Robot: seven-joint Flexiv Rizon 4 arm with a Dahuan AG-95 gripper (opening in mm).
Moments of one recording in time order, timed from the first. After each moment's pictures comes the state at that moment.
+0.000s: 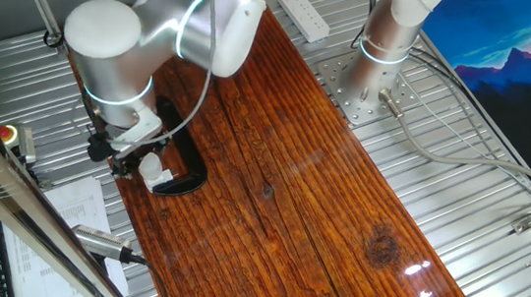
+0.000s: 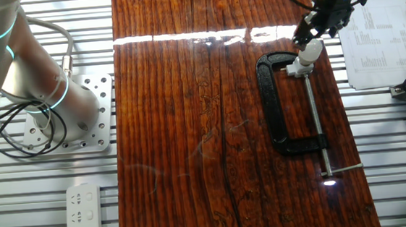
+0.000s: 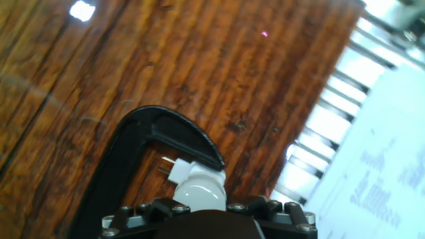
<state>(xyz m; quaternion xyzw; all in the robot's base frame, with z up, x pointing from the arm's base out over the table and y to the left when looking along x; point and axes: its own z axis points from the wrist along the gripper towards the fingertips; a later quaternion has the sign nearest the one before) 0.652 0.091 0.115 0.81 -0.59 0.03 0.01</state>
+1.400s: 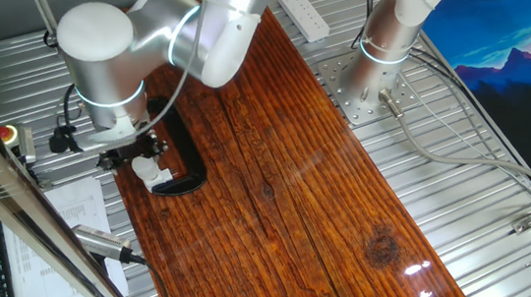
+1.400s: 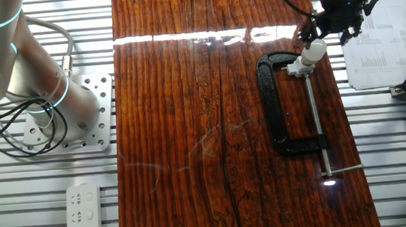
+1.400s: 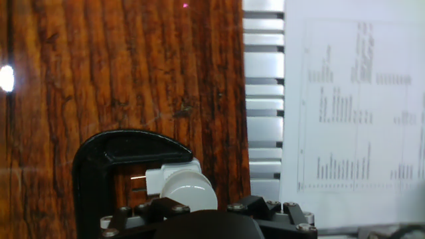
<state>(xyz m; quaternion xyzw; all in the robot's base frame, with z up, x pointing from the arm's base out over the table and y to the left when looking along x) 0.667 0.079 0.115 0.69 -0.72 0.04 0.00</state>
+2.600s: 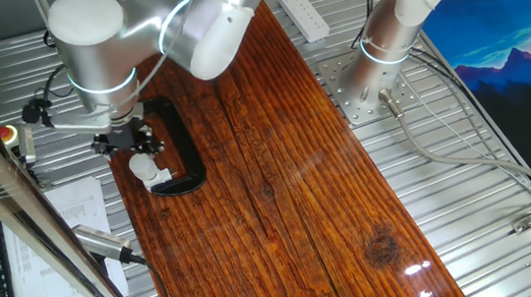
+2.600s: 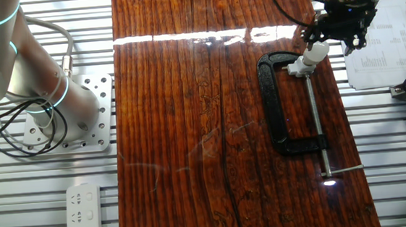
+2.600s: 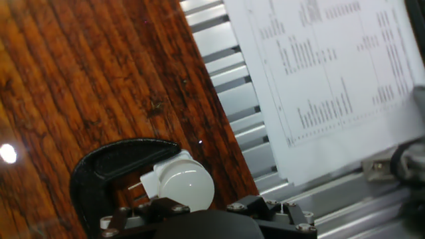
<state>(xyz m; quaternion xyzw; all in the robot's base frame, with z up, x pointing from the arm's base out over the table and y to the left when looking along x) 0.669 0.061 0.117 0.56 -0.83 0.03 0.00</state>
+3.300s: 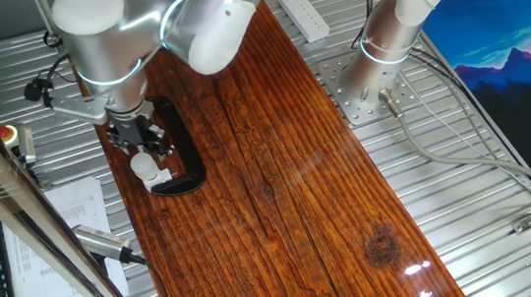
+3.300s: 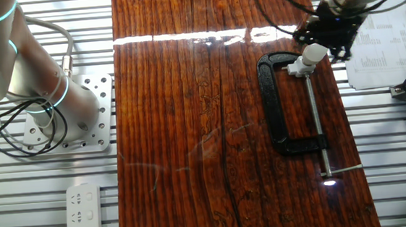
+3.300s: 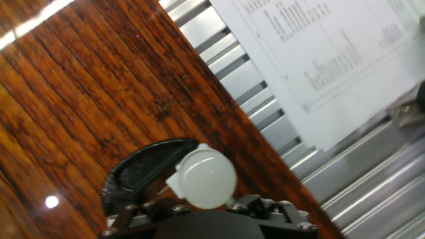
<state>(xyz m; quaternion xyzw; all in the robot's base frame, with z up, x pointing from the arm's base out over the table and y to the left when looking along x) 0.635 0.065 0.111 0.45 -0.89 -0.01 0.02</state>
